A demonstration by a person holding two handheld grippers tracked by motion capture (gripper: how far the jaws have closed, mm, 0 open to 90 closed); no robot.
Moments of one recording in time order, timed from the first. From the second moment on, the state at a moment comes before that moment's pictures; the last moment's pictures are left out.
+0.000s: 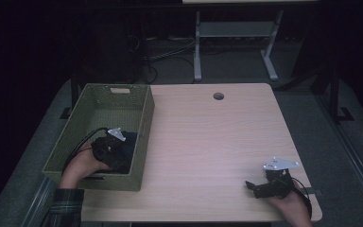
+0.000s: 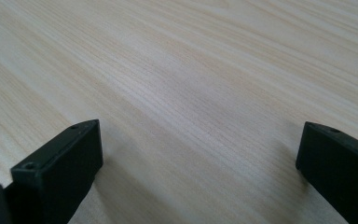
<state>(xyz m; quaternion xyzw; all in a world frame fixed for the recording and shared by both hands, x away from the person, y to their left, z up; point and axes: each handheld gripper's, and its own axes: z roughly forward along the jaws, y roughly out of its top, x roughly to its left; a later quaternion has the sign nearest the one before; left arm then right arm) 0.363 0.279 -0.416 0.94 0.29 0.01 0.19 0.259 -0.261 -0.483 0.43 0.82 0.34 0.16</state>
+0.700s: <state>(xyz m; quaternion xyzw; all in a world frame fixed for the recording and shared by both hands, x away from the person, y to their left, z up) 0.367 0.281 -0.418 0.94 0.30 -0.03 0.16 0.259 -0.261 -0.483 0.43 0.82 0.34 0.16</state>
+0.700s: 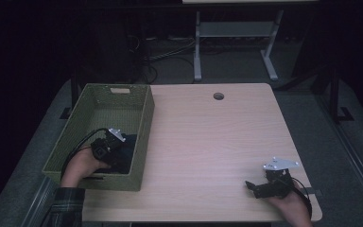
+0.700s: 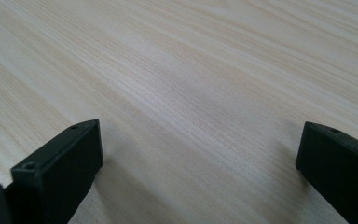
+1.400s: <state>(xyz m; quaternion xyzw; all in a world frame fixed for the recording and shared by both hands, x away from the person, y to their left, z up) 0.370 0.292 -0.381 0.93 0.33 0.00 0.17 0.259 -0.261 -0.483 0.43 0.82 0.34 0.16</state>
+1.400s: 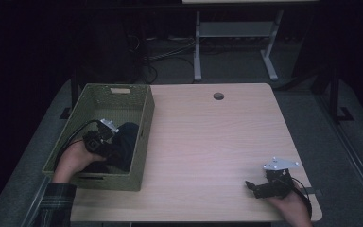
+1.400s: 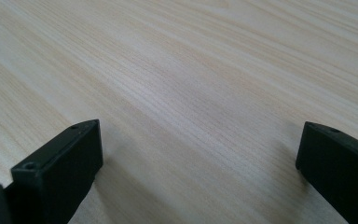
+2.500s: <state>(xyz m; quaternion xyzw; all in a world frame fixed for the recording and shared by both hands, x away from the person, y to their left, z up) 0.369 0.307 -0.276 0.92 0.34 0.05 0.19 0.259 -0.261 -0.483 0.43 0.82 0.34 0.16</state>
